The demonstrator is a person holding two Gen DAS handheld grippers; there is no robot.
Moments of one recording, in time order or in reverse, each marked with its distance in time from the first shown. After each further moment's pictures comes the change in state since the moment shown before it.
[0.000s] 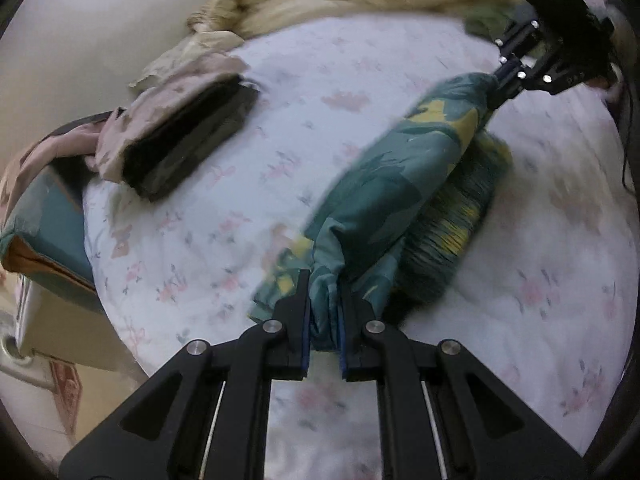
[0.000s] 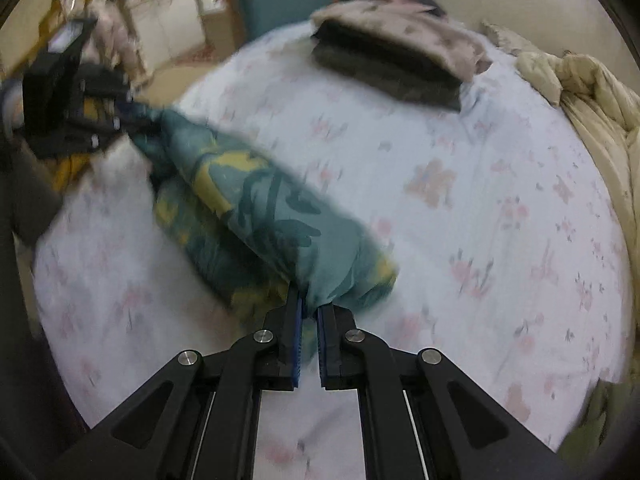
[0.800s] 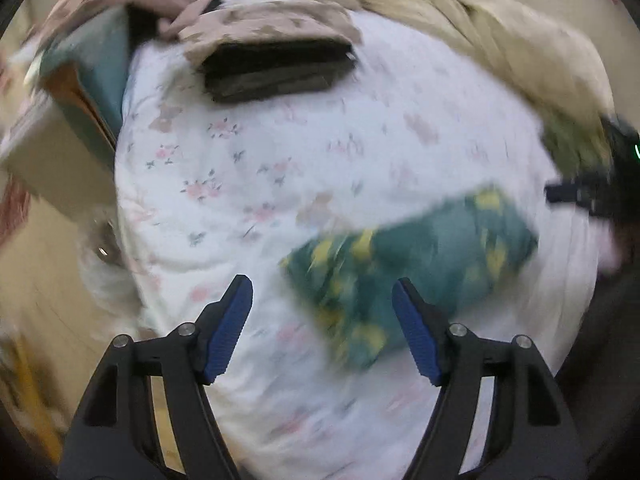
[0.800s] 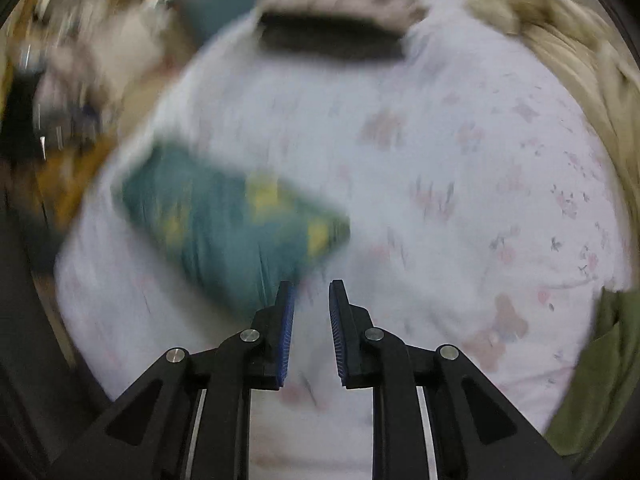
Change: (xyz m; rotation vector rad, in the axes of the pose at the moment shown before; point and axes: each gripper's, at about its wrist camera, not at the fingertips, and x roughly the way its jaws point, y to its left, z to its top) left arm -0.035 0.072 0.005 -0.662 0.092 -0.055; right arm -0.044 -0.045 -0.023 0.309 -0.001 0.047
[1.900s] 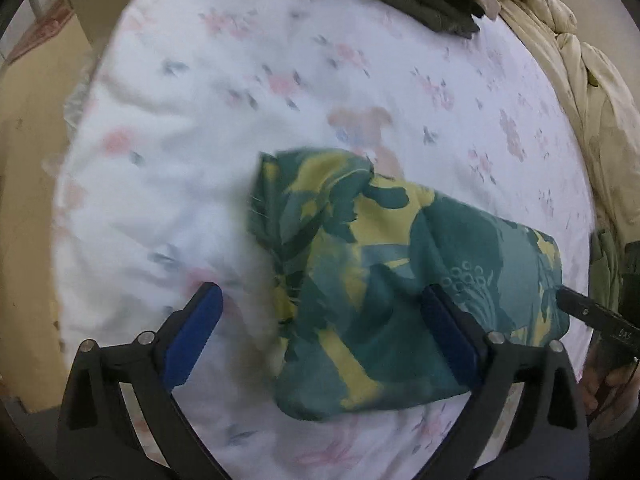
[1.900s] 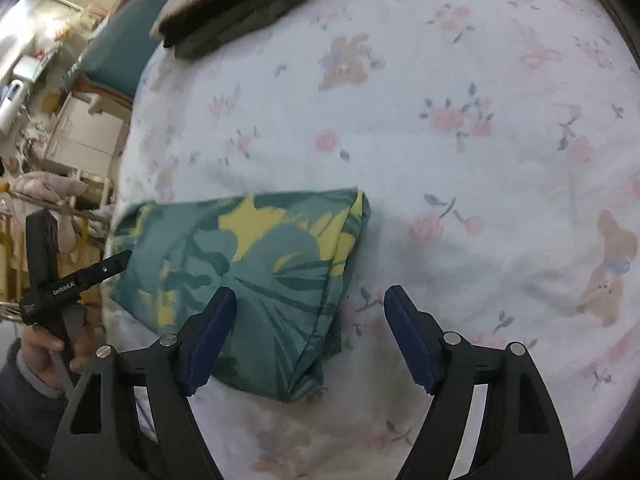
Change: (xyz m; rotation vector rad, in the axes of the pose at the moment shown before) left arm 0.104 0.014 -0.047 -0.486 0.188 -0.033; right arm 0.092 -0.022 -0.001 0.431 0.146 0.144
